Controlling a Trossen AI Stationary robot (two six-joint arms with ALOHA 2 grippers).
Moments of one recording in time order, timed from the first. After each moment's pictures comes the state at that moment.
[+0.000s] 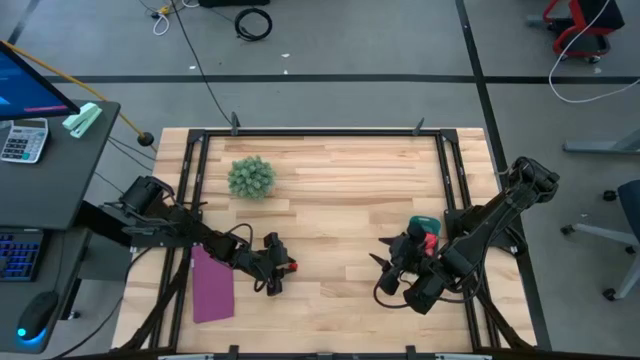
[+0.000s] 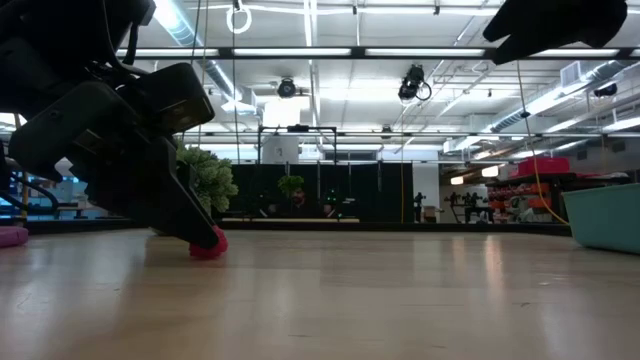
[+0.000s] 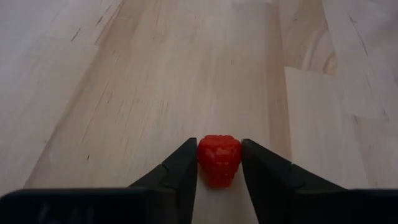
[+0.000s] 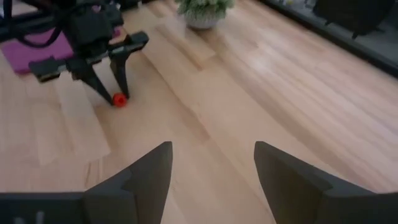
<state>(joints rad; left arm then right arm) -0.48 1.74 0.56 0.46 -0.39 -0.51 0.74 1.47 1.04 -0.77 0.94 1.15</state>
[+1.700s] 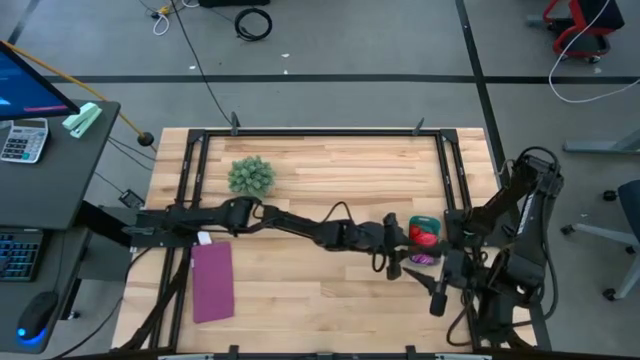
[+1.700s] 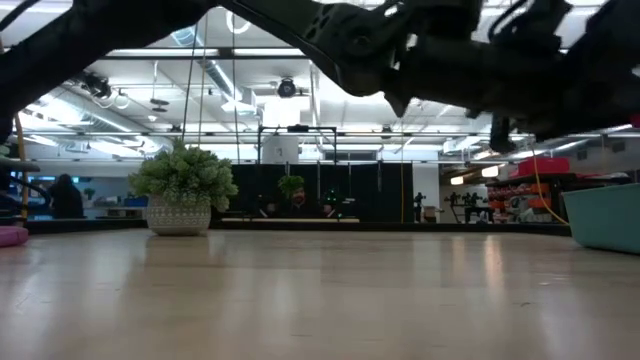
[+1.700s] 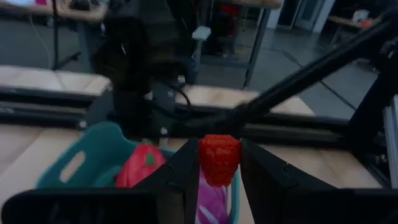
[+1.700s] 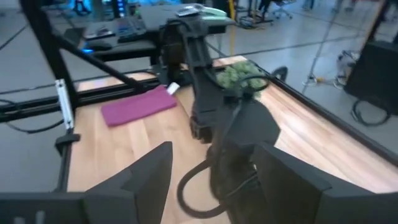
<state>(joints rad) -0.15 2.57 2.04 0.40 -0.09 -0.17 1.07 1.40 1.35 -1.15 1.25 1.22</state>
